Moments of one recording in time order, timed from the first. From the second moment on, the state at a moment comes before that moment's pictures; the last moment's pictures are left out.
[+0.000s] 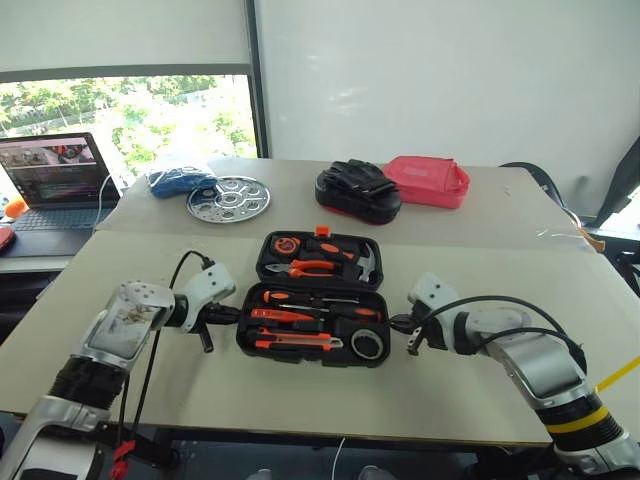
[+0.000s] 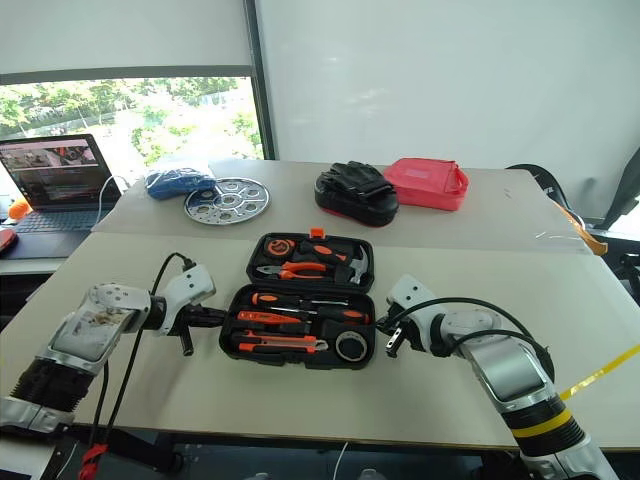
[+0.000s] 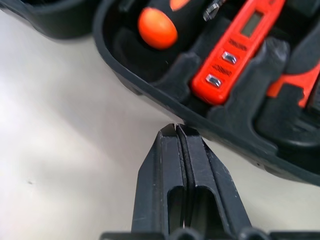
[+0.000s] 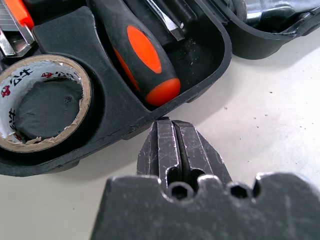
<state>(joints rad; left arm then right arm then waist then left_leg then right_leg) -0.54 0.79 -0.18 0.16 -0.10 0.50 -1.12 -0.42 -0.70 0.19 -0.21 0.21 0.74 0.79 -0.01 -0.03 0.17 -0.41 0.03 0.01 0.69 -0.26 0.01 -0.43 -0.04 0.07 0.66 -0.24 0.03</state>
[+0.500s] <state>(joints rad) -0.42 0.85 -0.17 -0.04 -0.16 0.58 -1.23 -0.33 -0.78 0.17 -0.31 0.21 0.76 0.81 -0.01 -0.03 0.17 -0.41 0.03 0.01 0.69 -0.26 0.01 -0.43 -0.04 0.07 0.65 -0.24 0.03</state>
